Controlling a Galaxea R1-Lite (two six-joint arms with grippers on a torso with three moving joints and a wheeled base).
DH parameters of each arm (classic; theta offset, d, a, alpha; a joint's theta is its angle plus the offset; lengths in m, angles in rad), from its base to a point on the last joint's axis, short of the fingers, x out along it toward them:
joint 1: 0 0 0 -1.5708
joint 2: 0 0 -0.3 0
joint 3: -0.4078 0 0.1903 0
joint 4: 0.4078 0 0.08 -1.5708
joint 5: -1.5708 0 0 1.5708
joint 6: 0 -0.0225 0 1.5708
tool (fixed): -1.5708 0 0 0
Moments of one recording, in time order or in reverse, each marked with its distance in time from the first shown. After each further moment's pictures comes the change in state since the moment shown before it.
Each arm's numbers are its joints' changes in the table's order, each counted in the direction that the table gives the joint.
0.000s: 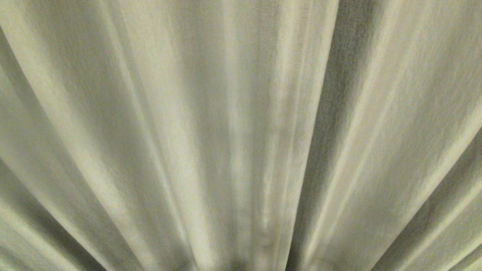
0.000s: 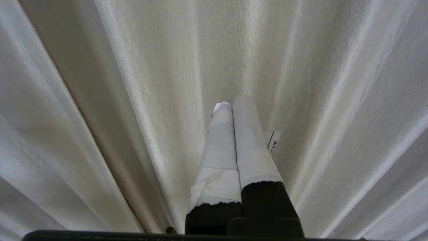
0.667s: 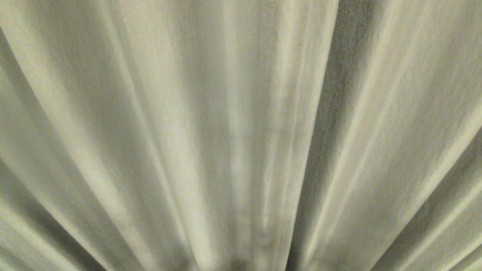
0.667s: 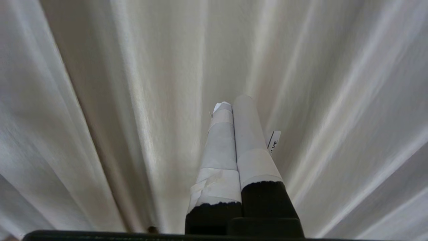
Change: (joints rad) left arm 0.000 0.000 0.000 0.000 0.000 0.000; right arm 0.000 0.000 0.000 -0.018 -0.042 0.109
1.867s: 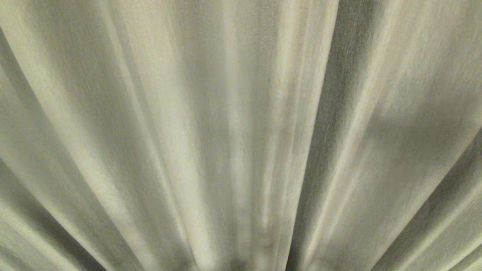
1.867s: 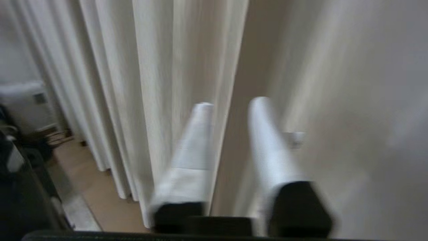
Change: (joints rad) left arm 0.000 0.000 0.000 0.000 0.000 0.000; right arm 0.158 0.851 -0.789 -0.120 -0.592 -0.013
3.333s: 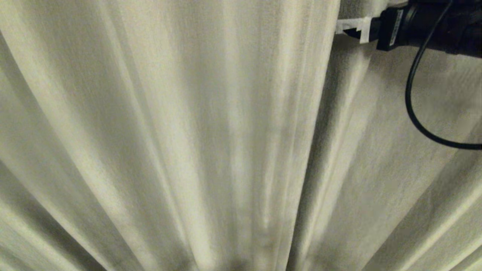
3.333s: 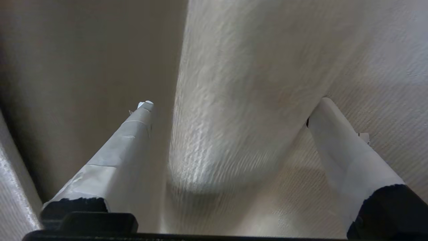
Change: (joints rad) left arm 0.000 0.000 0.000 0.000 0.000 0.000; right arm 0.192 0.752 -0.790 -0.005 0.438 0.144
